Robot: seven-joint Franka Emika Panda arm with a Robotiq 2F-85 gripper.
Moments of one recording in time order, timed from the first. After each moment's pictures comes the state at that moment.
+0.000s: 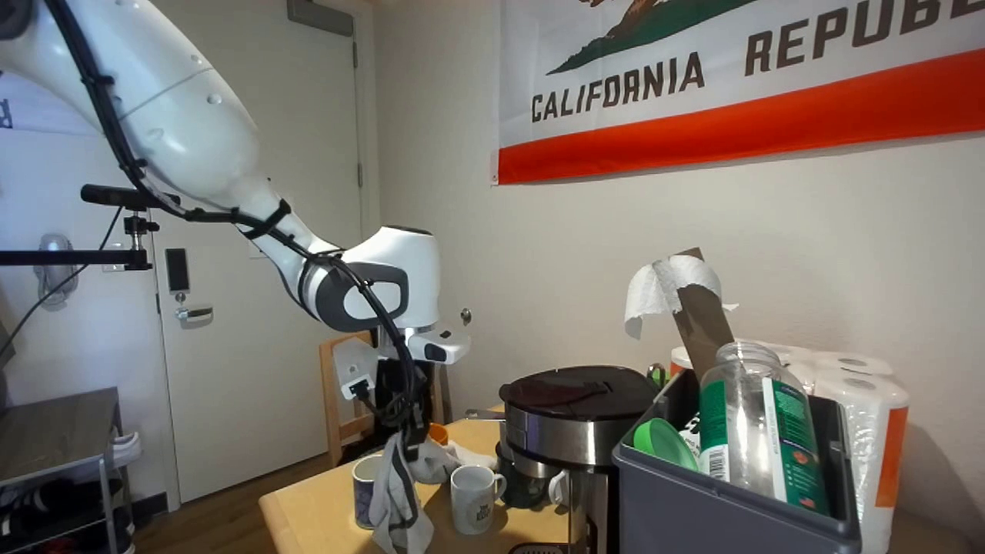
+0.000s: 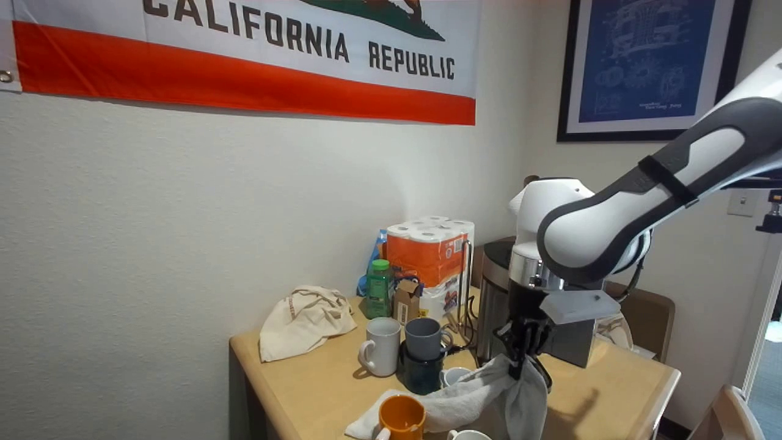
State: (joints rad) arm 0.15 0.10 -0.03 -2.33 0.15 2.47 0.22
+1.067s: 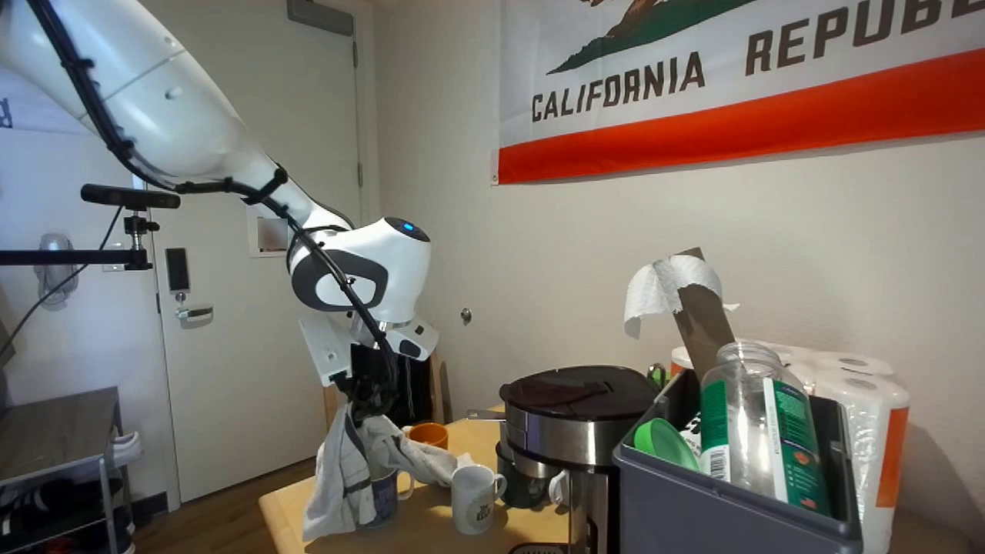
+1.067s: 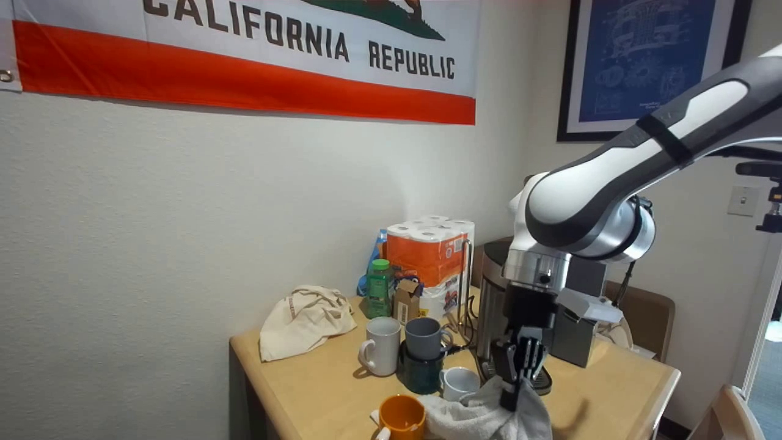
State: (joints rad) arm 0.12 0.05 0.09 -2.32 0.52 2.28 -0.16
